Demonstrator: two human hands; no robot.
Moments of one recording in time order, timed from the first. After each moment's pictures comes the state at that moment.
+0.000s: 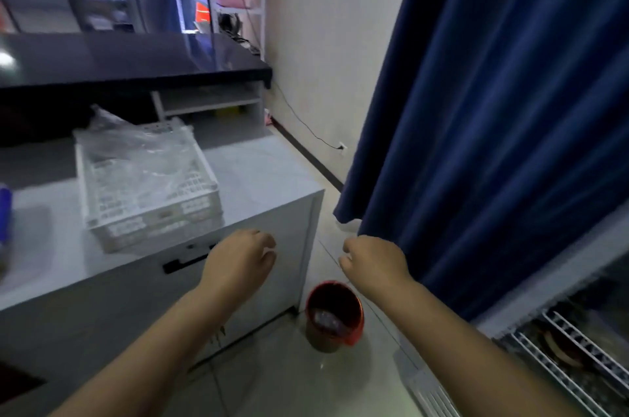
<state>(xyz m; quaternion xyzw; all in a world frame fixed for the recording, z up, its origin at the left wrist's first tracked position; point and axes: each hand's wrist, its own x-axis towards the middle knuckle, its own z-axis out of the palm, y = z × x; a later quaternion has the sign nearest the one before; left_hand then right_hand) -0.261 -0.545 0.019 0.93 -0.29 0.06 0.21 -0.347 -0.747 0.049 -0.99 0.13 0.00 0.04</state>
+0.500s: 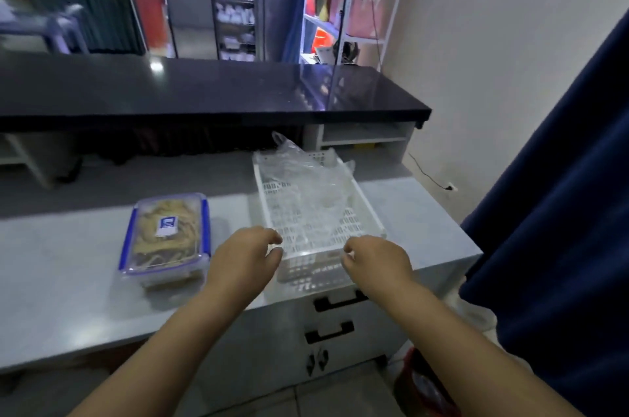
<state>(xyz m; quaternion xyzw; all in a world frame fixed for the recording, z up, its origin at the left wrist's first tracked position) -0.127 -0.270 0.033 0.95 -0.11 0.11 0.27 -0.142 -0.485 0.049 -1.00 -0.02 -0.02 0.07</state>
